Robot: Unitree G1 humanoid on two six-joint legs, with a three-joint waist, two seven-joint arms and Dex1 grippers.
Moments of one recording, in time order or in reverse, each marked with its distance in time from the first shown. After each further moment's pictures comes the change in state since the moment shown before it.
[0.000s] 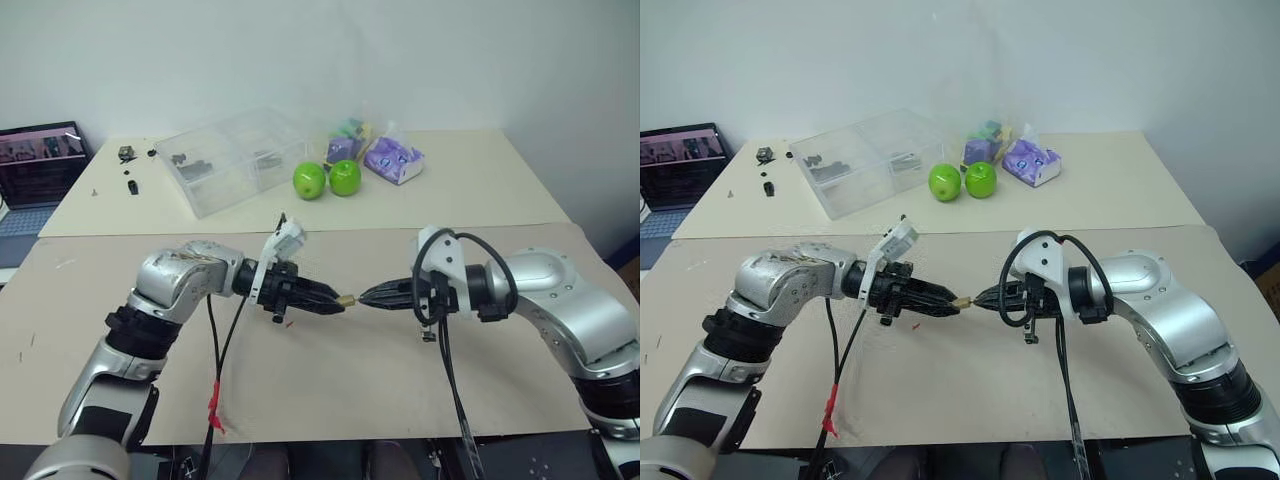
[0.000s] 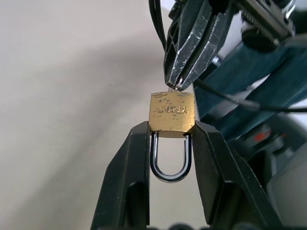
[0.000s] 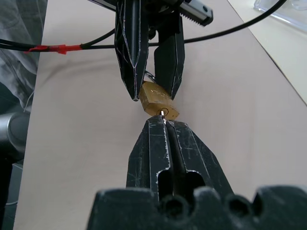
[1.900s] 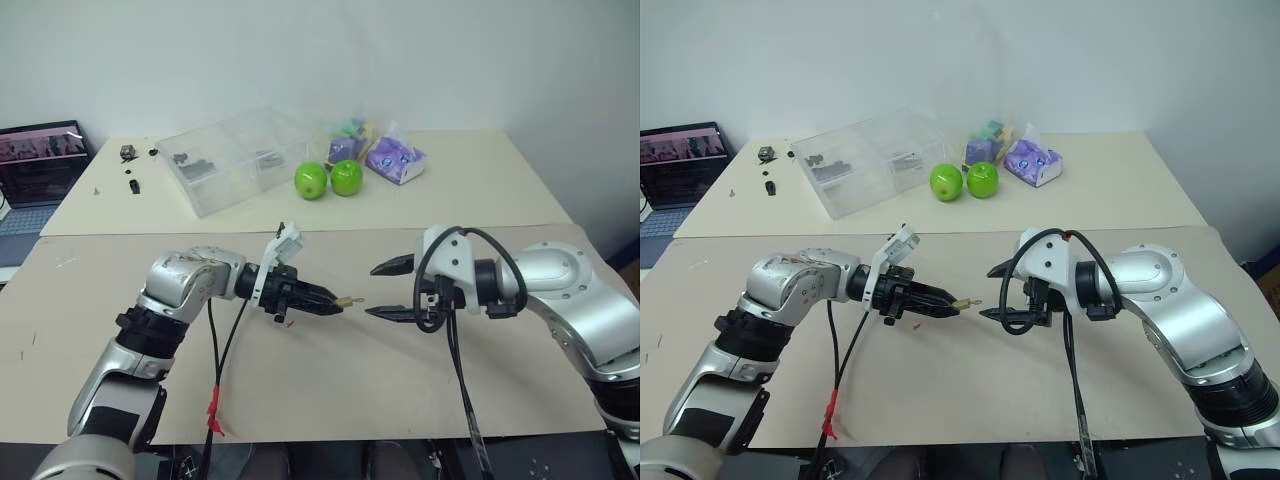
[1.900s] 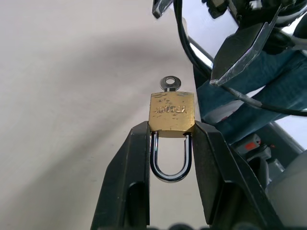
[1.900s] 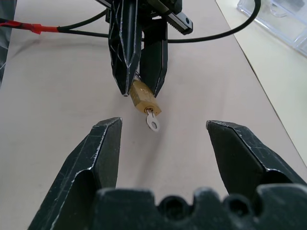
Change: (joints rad) left arm -0.018 -0.095 0.062 0.133 -0.040 0.148 0.021; right arm 0.000 -0.065 0.007 -0.033 -0.066 -0.091 -0.019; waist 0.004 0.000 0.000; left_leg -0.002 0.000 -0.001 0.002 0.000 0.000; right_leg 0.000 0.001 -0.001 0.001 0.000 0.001
